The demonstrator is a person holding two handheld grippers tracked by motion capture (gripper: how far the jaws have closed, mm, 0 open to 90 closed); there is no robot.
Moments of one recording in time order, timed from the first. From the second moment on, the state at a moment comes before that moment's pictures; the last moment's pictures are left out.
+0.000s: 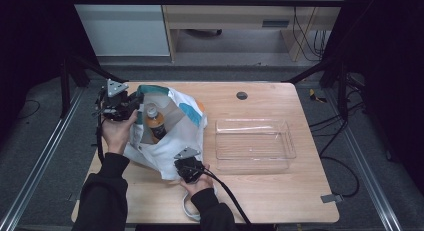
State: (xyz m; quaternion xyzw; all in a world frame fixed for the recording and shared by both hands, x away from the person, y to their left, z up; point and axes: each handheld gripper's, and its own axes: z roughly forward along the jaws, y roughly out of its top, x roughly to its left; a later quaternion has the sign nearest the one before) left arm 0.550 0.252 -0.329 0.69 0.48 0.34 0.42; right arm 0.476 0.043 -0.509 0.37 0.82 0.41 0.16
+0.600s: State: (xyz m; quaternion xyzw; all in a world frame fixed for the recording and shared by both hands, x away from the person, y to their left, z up) left arm 0.585 0.265 -0.352 0.69 0.51 0.33 0.39; right arm 0.476 0.043 -0.509 0.37 0.82 0.41 0.16
